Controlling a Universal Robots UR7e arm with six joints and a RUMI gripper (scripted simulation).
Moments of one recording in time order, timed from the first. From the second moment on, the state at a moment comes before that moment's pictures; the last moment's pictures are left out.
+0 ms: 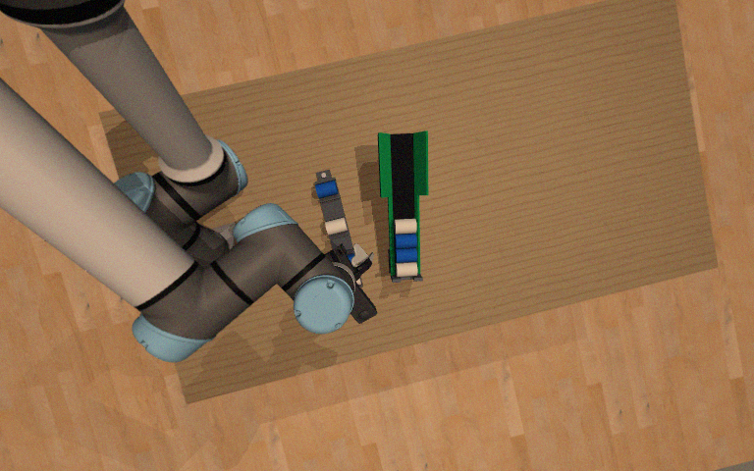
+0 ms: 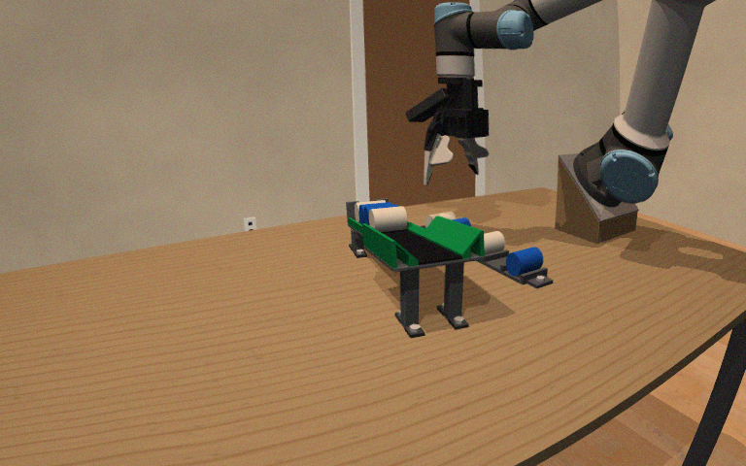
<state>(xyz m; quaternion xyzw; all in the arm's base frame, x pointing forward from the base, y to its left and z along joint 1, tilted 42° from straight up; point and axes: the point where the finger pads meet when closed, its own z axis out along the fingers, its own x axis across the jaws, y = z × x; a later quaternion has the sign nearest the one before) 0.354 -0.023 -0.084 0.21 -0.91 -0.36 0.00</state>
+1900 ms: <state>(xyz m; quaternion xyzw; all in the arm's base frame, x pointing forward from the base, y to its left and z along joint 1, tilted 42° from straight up) 0.369 -0.034 -0.098 0.69 -0.63 -0.30 -0.20</state>
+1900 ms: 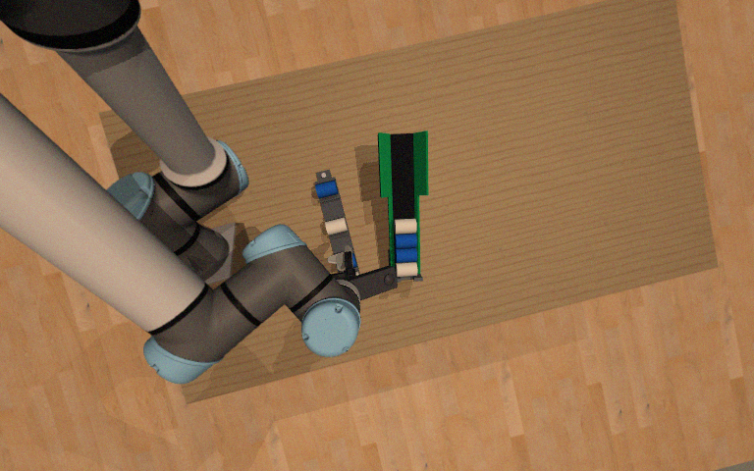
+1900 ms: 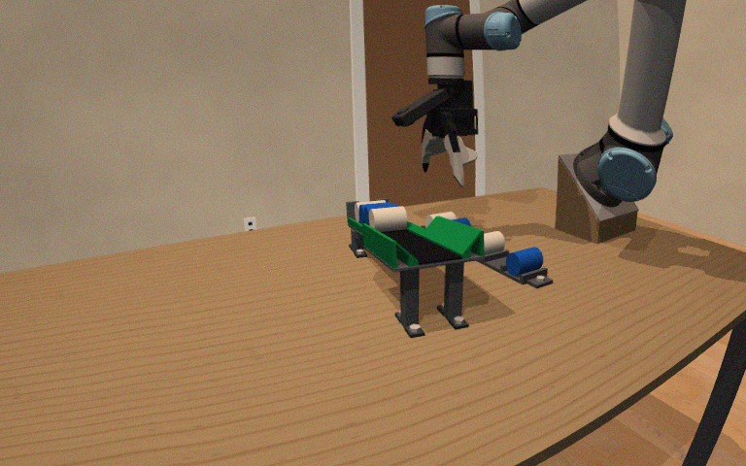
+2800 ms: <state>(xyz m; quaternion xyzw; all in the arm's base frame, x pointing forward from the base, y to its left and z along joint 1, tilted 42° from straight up) 0.367 -0.039 -0.104 0.84 -0.41 -0.23 -0.28</state>
